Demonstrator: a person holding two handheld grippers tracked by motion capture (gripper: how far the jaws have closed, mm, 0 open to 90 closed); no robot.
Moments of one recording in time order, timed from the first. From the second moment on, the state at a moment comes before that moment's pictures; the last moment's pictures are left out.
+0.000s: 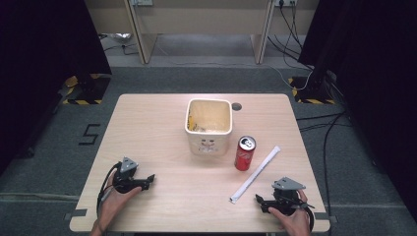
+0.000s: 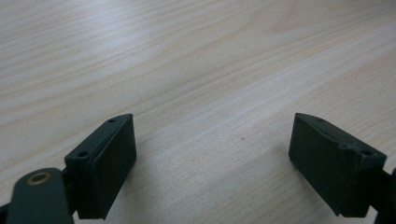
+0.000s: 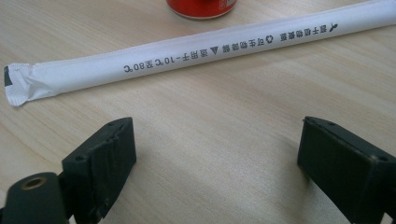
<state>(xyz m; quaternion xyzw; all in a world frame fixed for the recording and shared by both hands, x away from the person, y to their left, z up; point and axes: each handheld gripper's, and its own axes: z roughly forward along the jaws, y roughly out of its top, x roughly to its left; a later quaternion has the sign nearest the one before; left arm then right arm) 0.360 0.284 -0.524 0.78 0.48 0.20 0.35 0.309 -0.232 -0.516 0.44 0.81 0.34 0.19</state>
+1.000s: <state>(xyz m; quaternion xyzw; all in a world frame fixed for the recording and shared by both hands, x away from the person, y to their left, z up) 0.360 0.284 -0.524 0.78 0.48 0.20 0.35 0.319 -0.230 -0.472 0.43 0.78 0.39 0.24</state>
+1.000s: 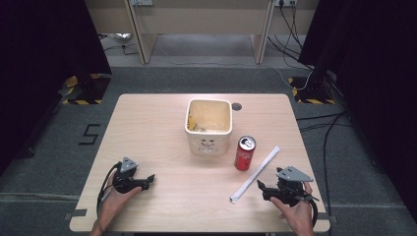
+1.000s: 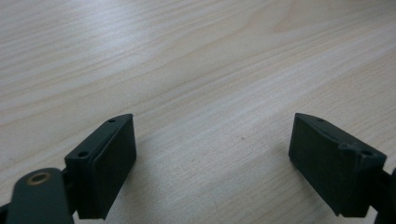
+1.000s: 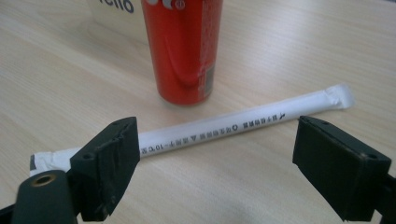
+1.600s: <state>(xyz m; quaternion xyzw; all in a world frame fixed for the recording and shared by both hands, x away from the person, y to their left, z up) 0.360 0.284 -0.524 0.78 0.48 0.20 0.35 0.335 -0.216 -0.454 0.41 0.78 0.40 0.24</state>
